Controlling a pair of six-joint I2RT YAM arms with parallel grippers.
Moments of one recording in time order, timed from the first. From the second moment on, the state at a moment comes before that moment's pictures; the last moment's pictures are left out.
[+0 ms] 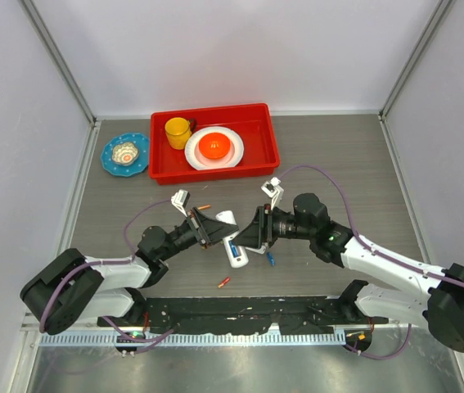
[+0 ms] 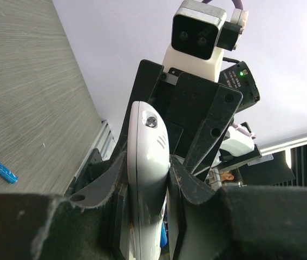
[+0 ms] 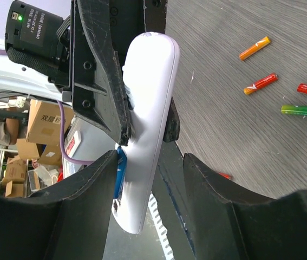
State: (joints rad) left arm -0.73 1.24 0.16 1.28 0.36 -1.39; right arm 0.77 1.05 0.56 0.22 -0.55 0.76
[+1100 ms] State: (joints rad) left arm -0.73 1.23 0.16 1.28 0.36 -1.38; right arm 0.77 1.05 0.56 0.22 -0.56 0.79
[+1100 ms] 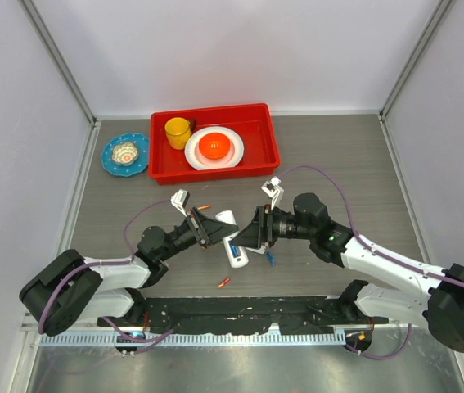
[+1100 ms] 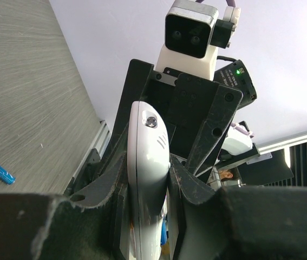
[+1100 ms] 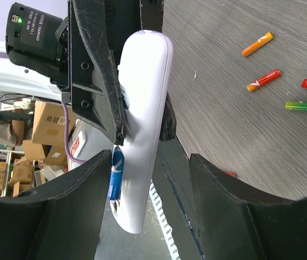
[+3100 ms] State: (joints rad) left arm -0.73 1.18 0.17 1.24 0.33 -1.38; right arm 0.77 1.07 0.49 0.40 -0.67 0.89
